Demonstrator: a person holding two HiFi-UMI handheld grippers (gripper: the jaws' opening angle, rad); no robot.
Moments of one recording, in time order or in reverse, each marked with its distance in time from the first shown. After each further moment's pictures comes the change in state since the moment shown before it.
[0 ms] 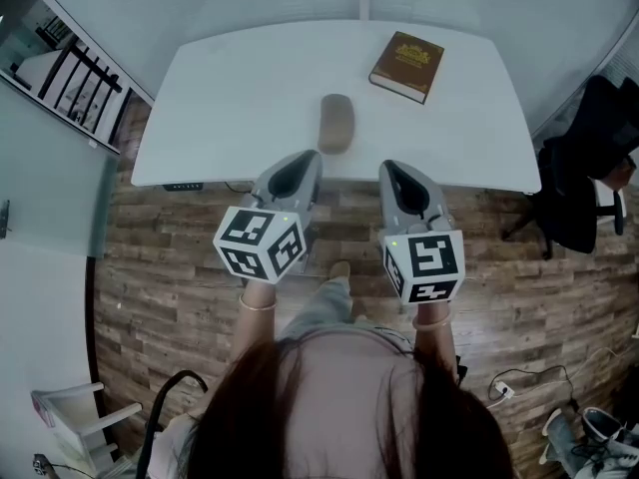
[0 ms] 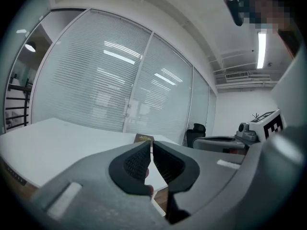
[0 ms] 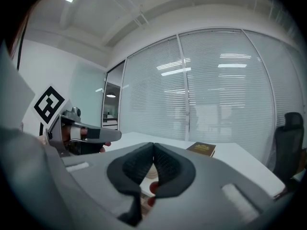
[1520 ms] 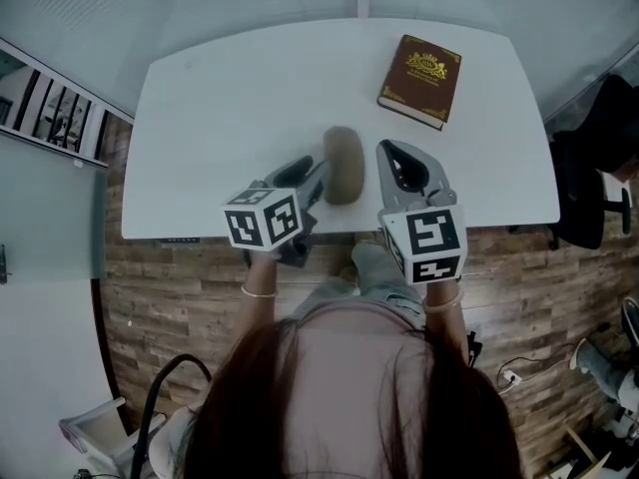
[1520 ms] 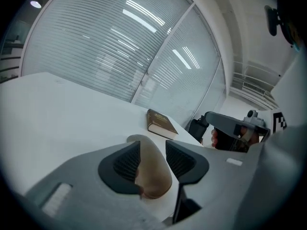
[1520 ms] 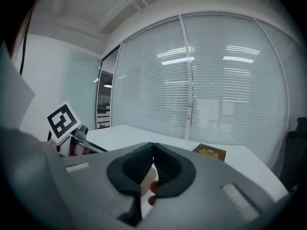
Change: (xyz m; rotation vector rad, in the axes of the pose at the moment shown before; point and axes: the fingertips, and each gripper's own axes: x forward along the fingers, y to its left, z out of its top) left arm 0.147 0.130 -0.067 -0.261 0.323 -0.064; right arm 0.174 -0.057 -0.001 -0.032 0.118 -0.007
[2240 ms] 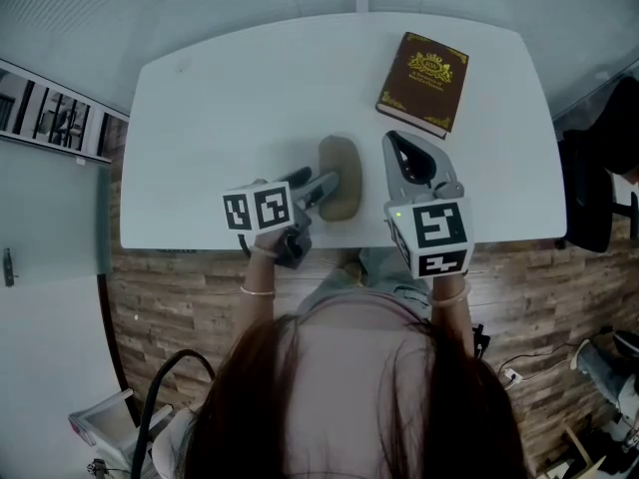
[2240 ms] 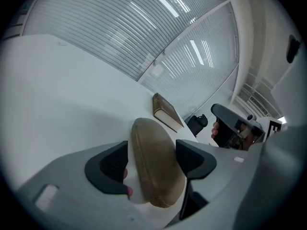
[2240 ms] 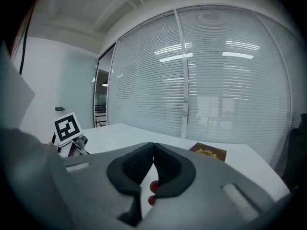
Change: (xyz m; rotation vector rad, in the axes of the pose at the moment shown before) left arm 0.052 0.024 -0.034 -0.232 0.198 -0.078; right arm 0.040 -0.046 -0.007 0.013 0.021 0.003
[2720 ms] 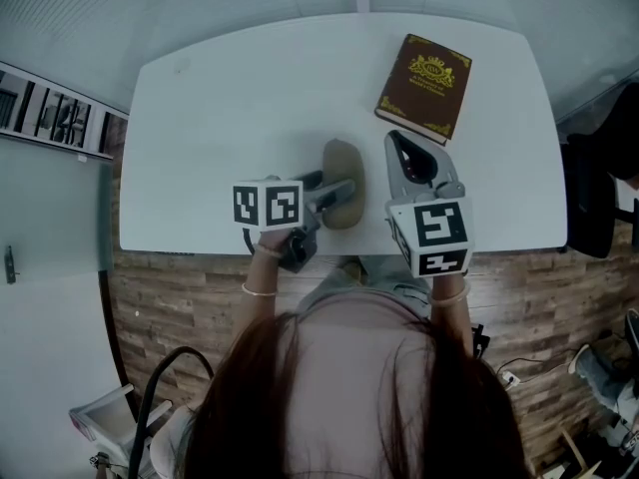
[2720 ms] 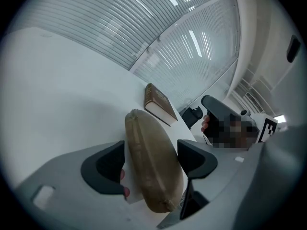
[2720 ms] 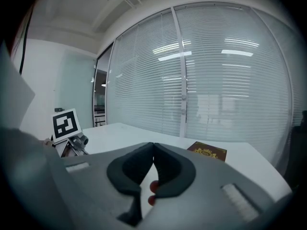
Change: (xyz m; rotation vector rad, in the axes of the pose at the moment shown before) left arm 0.028 -0.025 -0.004 0.011 0.126 -0.054; right arm 0.016 -0.019 -0.007 0.023 0.010 0.010
